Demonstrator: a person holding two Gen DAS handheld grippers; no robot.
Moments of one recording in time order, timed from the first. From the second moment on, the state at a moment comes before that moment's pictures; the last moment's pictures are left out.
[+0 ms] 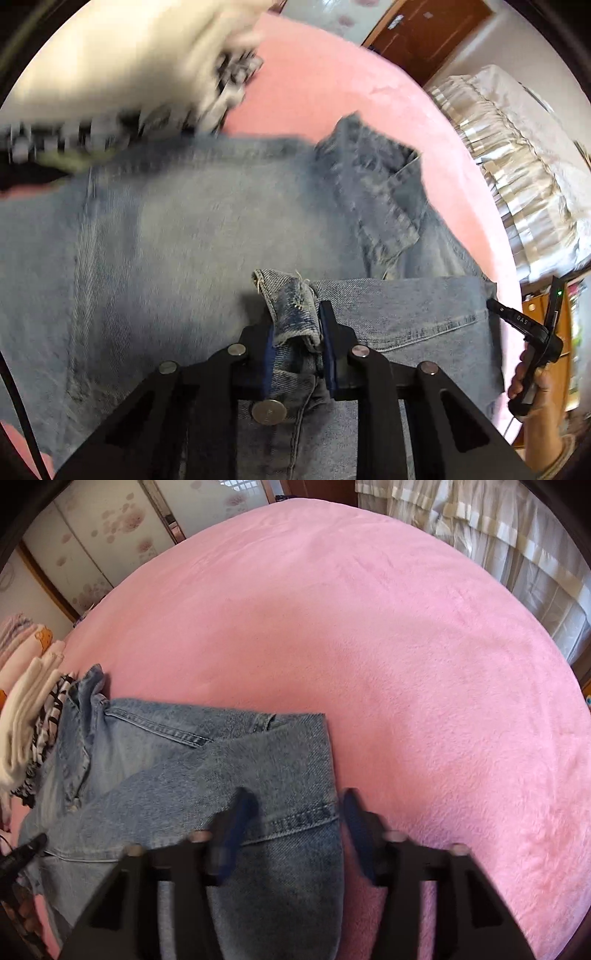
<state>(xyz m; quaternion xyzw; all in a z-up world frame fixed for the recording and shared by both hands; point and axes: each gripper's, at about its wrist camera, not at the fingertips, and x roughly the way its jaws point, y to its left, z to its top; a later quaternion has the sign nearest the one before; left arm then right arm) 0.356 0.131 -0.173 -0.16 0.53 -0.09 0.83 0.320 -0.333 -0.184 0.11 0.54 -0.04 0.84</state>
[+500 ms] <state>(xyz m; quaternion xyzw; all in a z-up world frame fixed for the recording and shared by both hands) 0.353 0.128 -0.163 -0.06 0.52 0.04 0.85 0.276 -0.299 -0.136 0.00 0.45 -0.13 0.88</state>
